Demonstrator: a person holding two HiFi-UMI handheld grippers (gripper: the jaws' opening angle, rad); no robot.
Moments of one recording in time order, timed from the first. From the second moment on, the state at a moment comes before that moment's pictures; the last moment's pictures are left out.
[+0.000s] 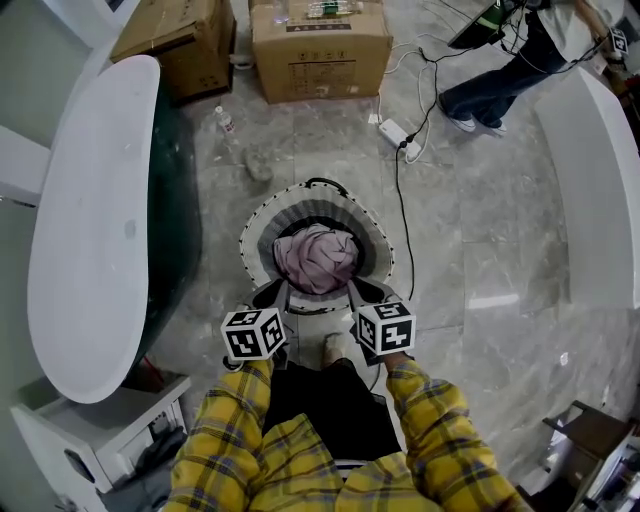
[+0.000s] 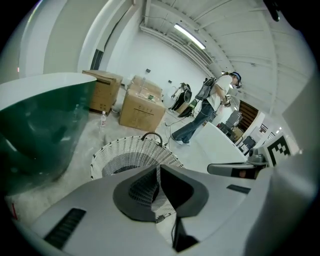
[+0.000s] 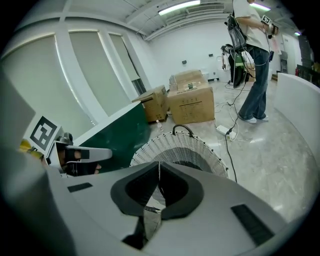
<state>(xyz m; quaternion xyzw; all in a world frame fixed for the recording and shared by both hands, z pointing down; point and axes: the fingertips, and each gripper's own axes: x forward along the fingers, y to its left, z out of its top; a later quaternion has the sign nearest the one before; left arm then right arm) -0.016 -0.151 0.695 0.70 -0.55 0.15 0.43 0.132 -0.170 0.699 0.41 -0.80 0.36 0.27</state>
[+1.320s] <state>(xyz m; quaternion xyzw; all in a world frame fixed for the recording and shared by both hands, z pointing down) -0.021 -0.101 0.561 0.73 -0.59 0.11 0.33 0.137 -0.128 0.566 0.40 -0.84 0.29 0.23</state>
